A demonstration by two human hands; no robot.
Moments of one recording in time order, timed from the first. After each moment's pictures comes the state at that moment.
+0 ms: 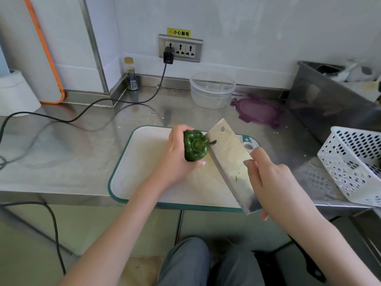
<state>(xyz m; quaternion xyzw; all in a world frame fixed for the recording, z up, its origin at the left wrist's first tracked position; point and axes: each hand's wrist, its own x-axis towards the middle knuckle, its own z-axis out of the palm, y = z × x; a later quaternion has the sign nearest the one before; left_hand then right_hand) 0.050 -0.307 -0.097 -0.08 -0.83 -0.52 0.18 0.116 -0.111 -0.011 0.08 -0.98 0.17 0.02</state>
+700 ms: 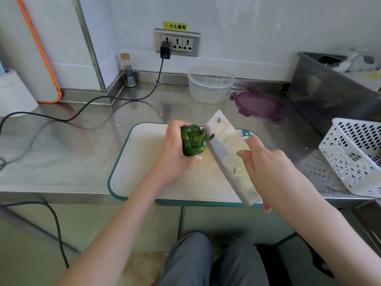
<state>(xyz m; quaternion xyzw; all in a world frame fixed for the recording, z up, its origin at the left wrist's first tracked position) 0.048 -0.311 -0.099 -0.09 -0.83 -0.52 0.18 0.115 -0.127 0.009 0.06 -0.99 0.11 -0.02</state>
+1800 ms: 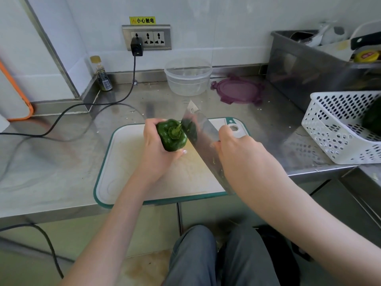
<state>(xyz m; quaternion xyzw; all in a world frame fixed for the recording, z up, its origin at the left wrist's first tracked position) 0.049 -0.311 -0.096 -0.05 -0.82 -0.54 0.19 0.130 -0.145 0.018 0.07 -1.00 0.06 -0.01</state>
